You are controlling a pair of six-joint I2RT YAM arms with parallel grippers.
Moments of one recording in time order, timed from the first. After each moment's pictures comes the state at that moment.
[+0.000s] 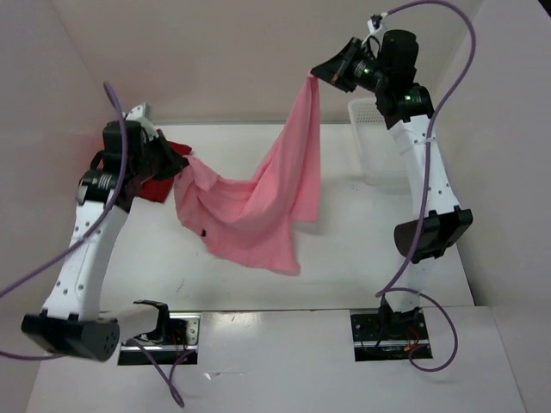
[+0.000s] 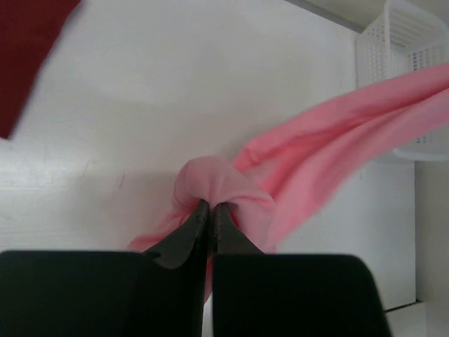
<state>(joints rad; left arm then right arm) -0.11 1.13 1.39 -0.76 0.12 -0.50 0.19 1.83 2.27 -0.48 -0.50 0.74</state>
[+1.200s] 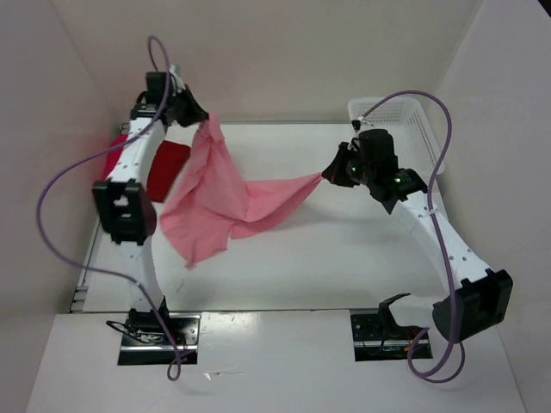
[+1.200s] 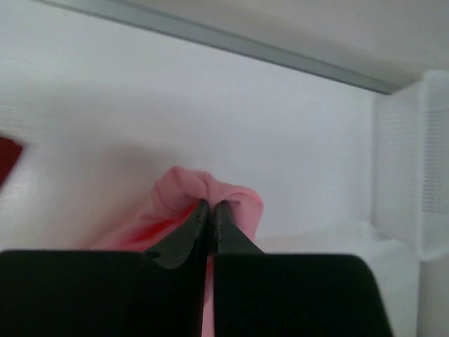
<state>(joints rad) -0.01 1.97 2.01 -0.54 0.31 -0.50 0.35 1.24 1.22 -0.52 -0.14 0.48</state>
